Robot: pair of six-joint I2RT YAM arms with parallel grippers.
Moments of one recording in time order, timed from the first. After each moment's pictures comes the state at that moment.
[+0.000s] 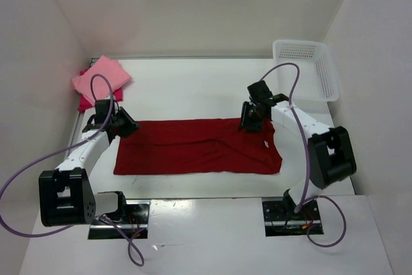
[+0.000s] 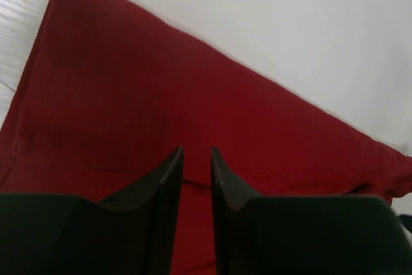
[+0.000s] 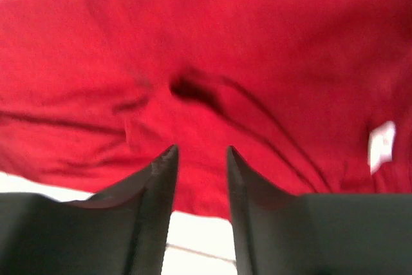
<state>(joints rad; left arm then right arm) 0.11 1.25 0.72 -0.29 0.18 -0.64 0.35 1.53 1.07 -0.66 -0.13 0.57</state>
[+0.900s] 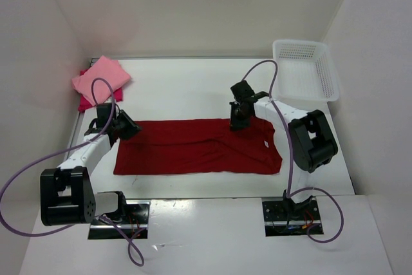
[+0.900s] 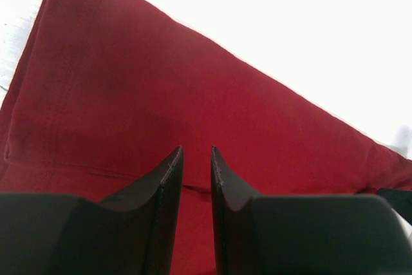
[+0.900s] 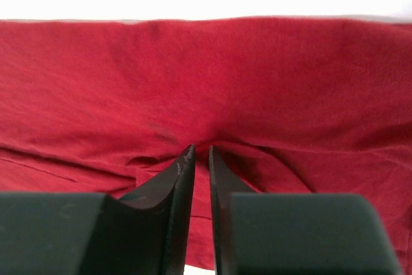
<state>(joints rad) 0.10 1.25 0.64 -0.21 0.19 -0.67 0.45 1.78 1.19 -0.56 -0.06 0.54</state>
